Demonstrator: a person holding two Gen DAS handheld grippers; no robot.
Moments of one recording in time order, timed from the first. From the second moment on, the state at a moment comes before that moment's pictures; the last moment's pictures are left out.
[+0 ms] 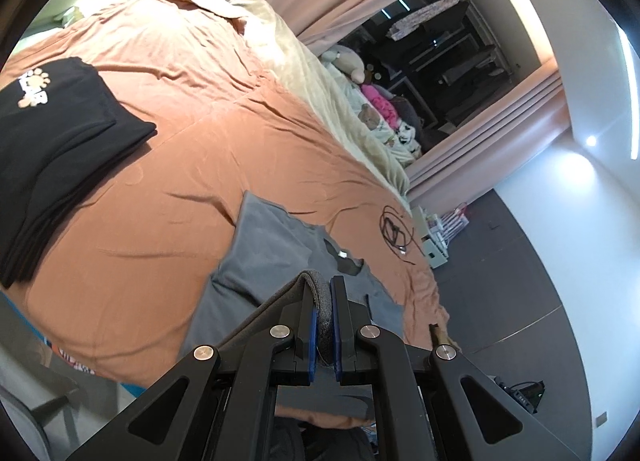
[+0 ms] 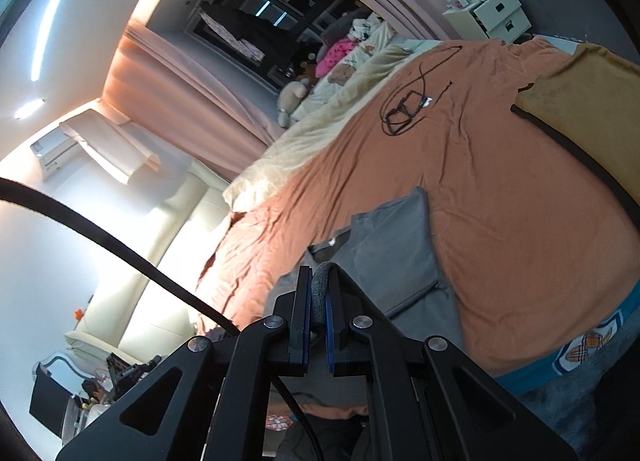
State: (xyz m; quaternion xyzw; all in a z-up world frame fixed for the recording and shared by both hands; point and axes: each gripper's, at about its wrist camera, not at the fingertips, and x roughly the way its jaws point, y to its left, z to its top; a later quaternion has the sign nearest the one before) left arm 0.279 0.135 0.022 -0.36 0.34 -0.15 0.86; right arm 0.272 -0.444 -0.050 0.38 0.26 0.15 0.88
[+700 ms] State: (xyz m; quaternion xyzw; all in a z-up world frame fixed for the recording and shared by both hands) left arm 0.434 0.112 -0.020 -0.33 0.41 -0.10 0.84; right arm 0.384 -0.426 -0.035 0.35 0.34 0.09 0.87
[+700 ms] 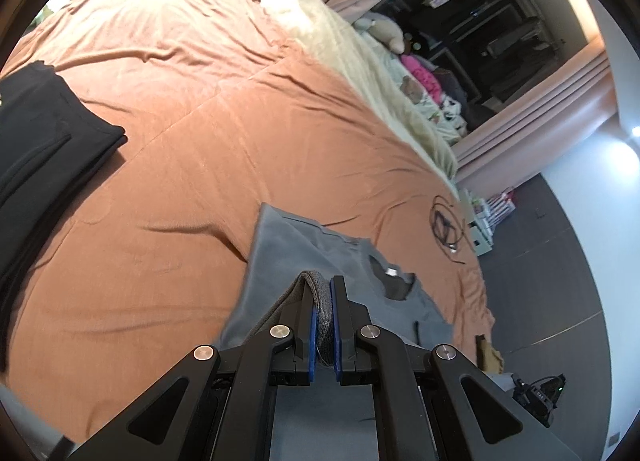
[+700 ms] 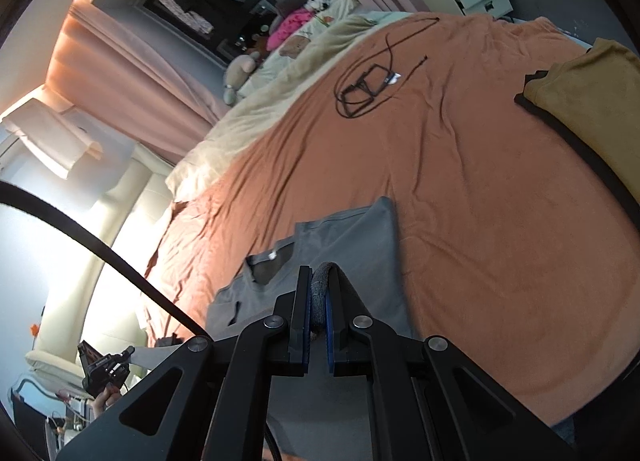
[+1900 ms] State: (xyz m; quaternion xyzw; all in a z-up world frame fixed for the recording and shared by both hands) left arm 0.567 0.087 -0.124 -0.20 0.53 -0.05 0.83; right arm 0.450 -0.372 -0.044 0.24 0.45 -0.04 0.86
